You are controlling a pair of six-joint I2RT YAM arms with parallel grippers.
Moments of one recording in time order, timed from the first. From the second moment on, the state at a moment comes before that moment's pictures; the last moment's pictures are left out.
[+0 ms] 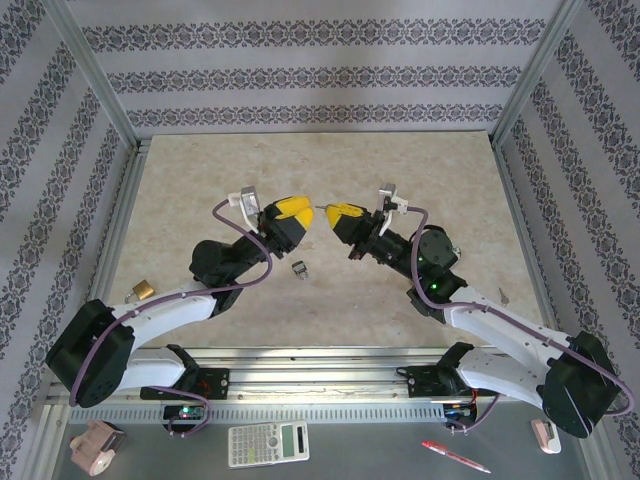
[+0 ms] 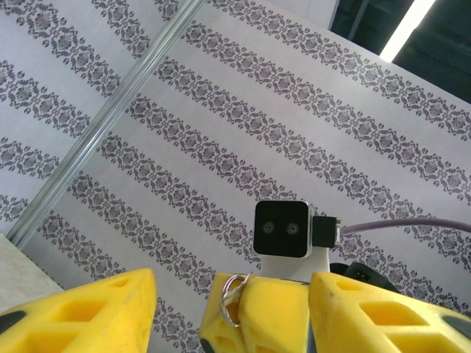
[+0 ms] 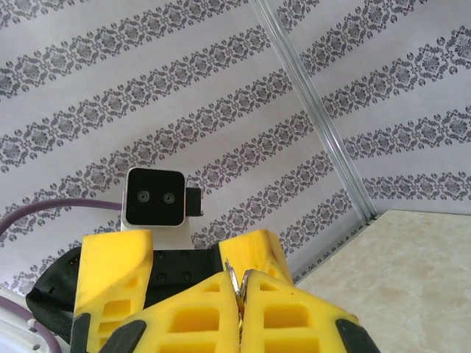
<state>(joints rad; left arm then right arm) -0.65 1.26 0.56 1.23 0.34 -0.85 0.70 1.04 0.60 0.74 -0.33 0.63</state>
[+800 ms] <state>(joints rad) -0.65 1.37 0.64 1.26 0.41 -0.91 0.71 1.06 0.56 0.81 -0.36 0.69</state>
